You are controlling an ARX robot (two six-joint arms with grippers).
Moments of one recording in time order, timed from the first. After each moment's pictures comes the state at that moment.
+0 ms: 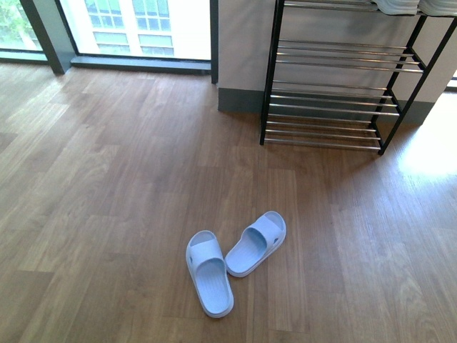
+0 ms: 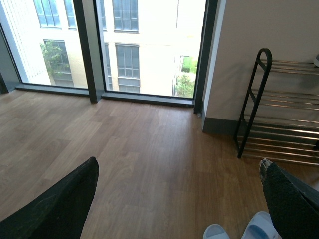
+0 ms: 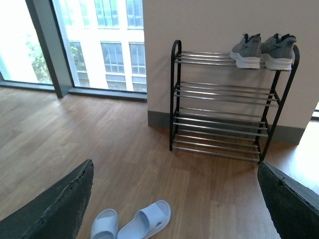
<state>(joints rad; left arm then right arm) 0.00 0.02 0.01 0.00 0.00 -0.01 0.00 0.00 0.02 0.00 0.00 0.00</state>
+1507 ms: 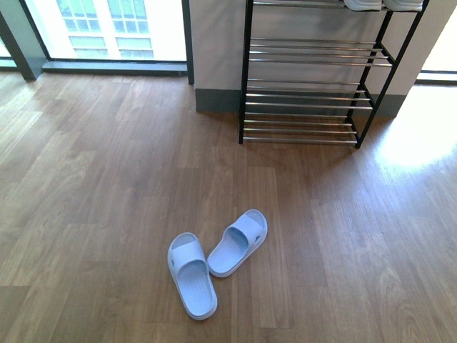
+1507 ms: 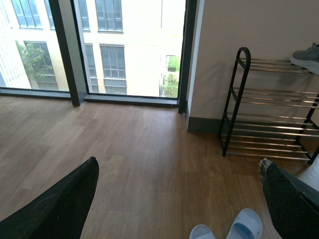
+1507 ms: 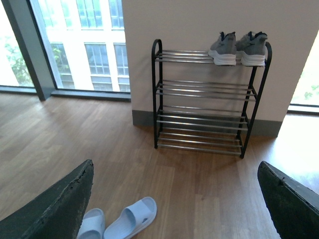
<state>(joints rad) 0.00 0.02 0.01 0.00 0.00 -0.01 0.00 0.00 0.02 0.00 0.00 0.00</state>
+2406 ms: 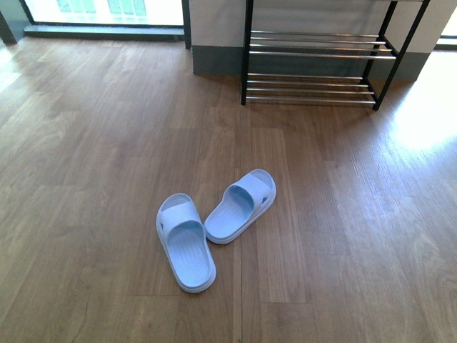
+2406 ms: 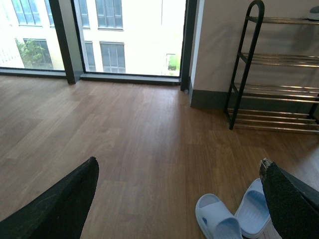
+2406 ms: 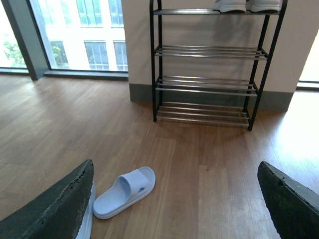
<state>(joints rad) 0.00 0.02 0.01 0.00 0.00 -0.01 0.00 0.00 0.02 0.00 0.00 0.00</state>
